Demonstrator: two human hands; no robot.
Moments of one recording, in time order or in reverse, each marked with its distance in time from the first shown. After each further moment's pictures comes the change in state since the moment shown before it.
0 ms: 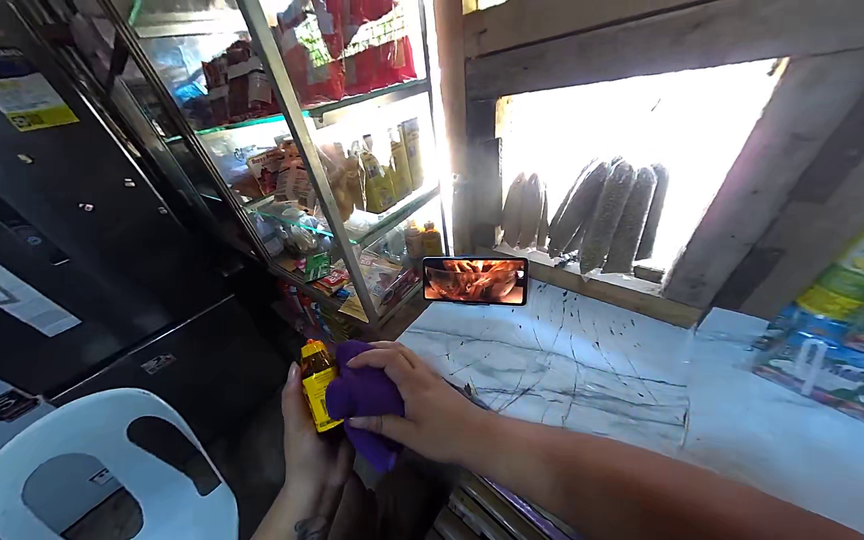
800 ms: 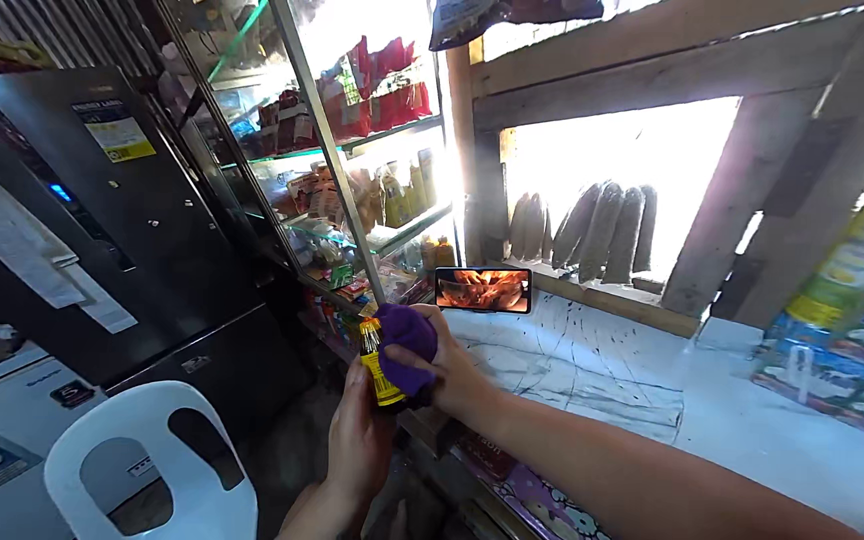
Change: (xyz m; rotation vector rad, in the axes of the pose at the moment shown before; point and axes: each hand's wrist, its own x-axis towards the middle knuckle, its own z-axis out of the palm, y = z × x) left_hand -0.033 -0.001 0.032 0.304 -0.262 0.064; right_hand 0.010 -0.005 -0.013 0.279 0.308 0.115
